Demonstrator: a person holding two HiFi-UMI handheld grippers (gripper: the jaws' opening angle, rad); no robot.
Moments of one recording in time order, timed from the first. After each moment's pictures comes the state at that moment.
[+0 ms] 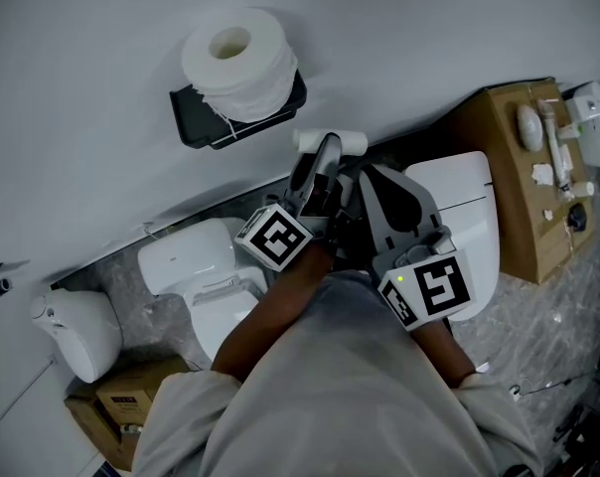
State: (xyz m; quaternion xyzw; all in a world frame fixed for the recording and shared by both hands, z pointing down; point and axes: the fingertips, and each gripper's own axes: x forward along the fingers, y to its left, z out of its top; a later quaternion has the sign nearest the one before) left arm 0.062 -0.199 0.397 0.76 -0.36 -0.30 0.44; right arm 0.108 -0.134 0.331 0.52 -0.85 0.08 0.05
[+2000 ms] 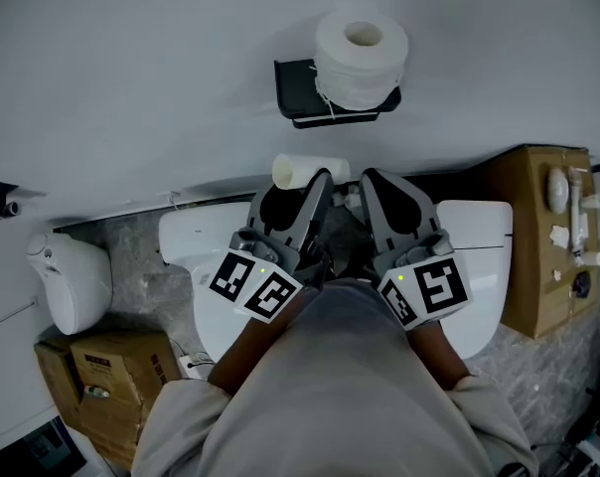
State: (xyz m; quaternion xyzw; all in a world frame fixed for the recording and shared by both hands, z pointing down) left arm -0.076 -0.126 0.324 0.83 -0.49 -0.21 0.19; right arm 0.005 -0.130 0.321 0.42 -0.90 0.07 0.03
